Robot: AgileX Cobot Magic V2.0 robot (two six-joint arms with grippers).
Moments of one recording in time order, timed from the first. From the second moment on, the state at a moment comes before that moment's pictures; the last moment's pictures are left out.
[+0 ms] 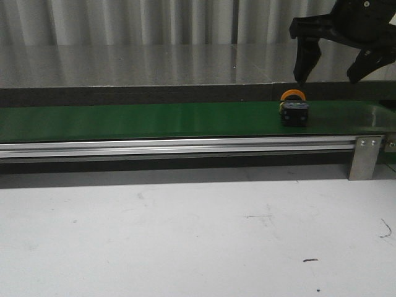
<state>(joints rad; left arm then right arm) -0.16 0.03 -0.36 -0.17 0.44 0.21 0.15 1.81 -1.46 0.07 0.61 0.15</state>
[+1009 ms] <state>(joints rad) -0.16 0.03 -0.36 -0.17 0.44 0.21 0.08 1.87 -1.52 0.11 0.71 0.16</state>
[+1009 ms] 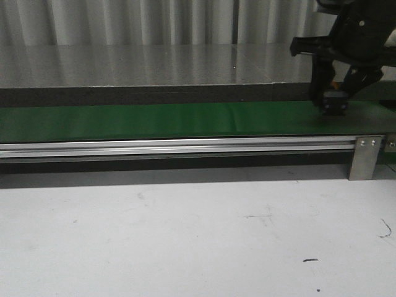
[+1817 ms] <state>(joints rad) -0.16 0.03 -0.36 -0.17 0.44 0.21 -0.37 2.03 -1.54 -0.07 0.71 0.16</state>
